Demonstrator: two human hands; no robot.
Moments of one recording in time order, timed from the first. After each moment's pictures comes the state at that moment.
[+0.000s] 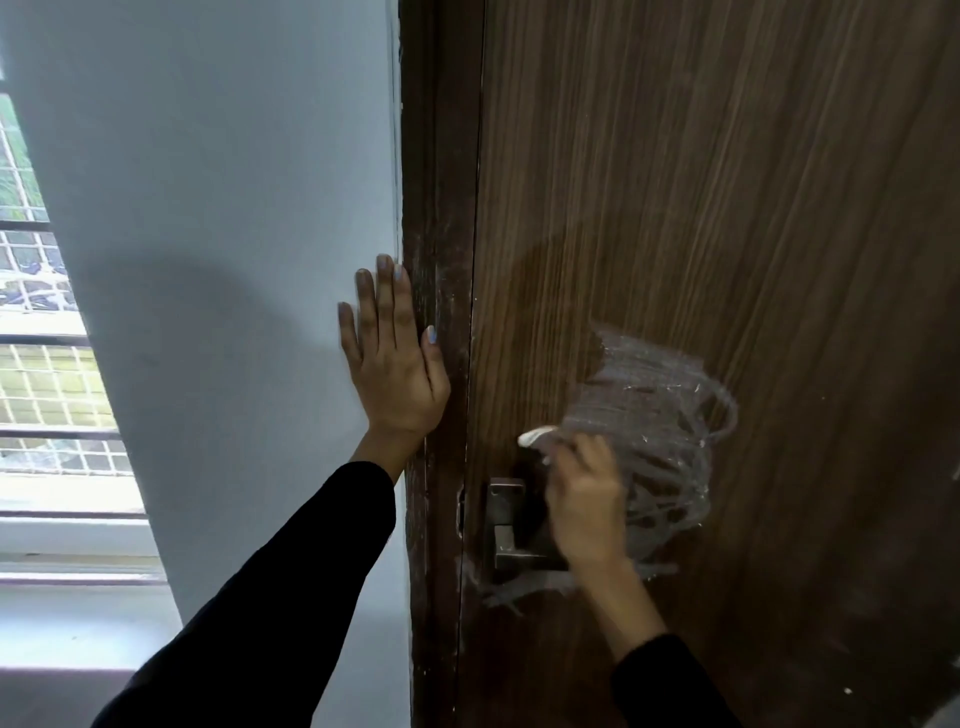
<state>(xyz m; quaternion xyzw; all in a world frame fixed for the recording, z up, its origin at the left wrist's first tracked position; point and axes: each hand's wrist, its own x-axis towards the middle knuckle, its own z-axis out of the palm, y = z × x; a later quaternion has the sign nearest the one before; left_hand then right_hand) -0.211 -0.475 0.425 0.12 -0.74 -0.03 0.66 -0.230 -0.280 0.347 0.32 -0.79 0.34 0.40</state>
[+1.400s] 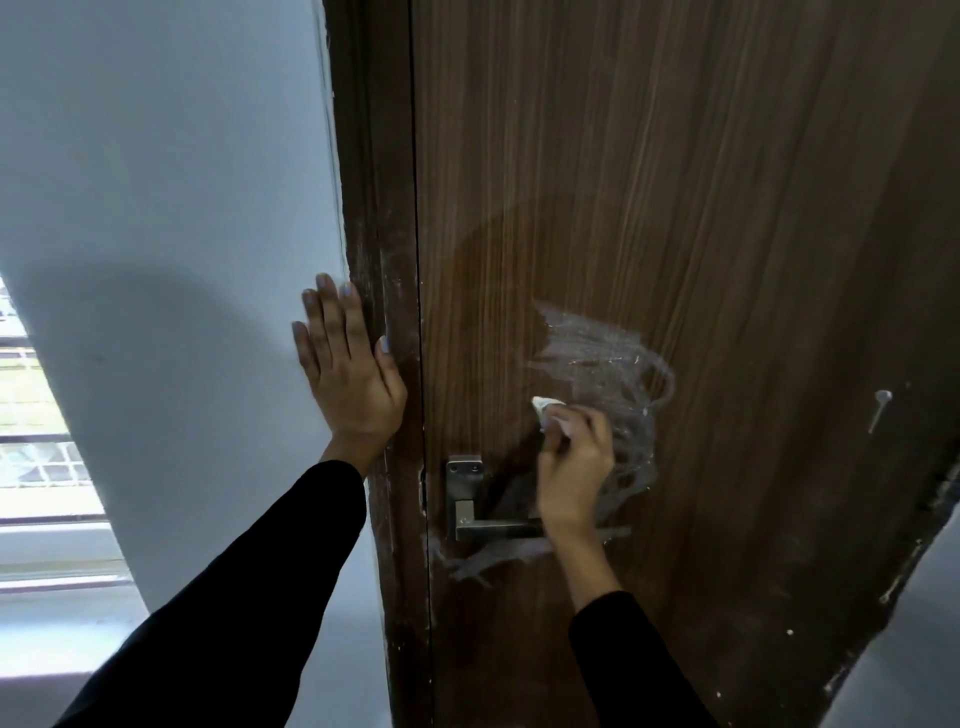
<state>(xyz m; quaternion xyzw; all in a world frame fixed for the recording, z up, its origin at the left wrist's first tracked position) -0.217 -0.473 0.397 0.14 -0.73 -0.01 0.67 -0.242 -0.264 0.344 0.15 -0.74 0.52 0.40</state>
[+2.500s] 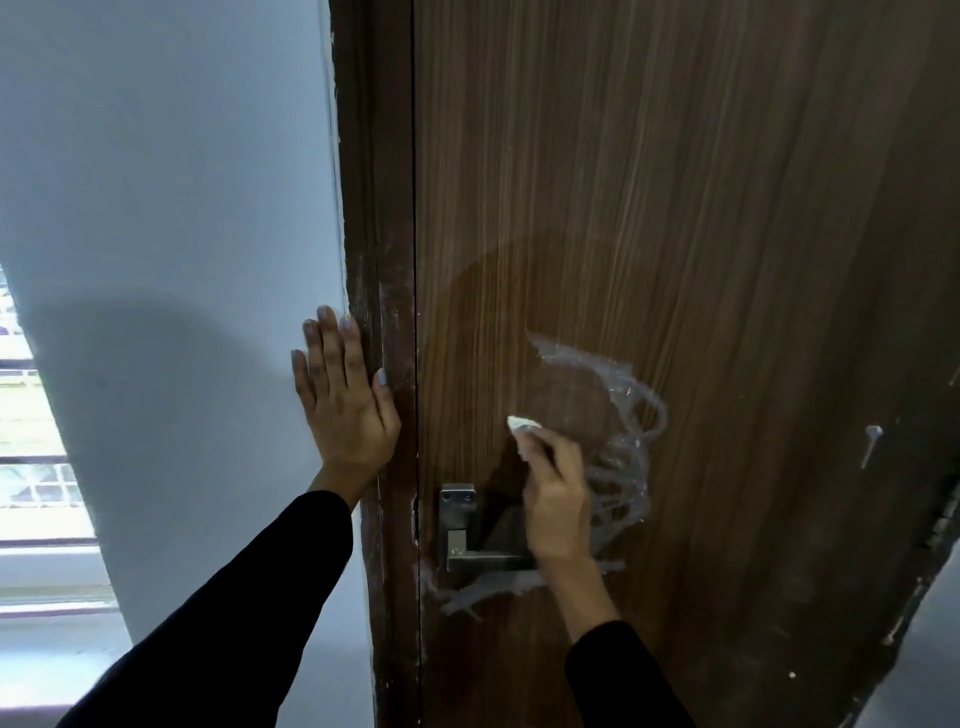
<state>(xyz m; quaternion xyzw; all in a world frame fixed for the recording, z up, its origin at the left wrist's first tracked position) -0.214 -0.476 0.395 0.15 -0.74 0.00 0.65 -0.245 -0.257 0.339 0.31 -0.76 0.41 0.39</state>
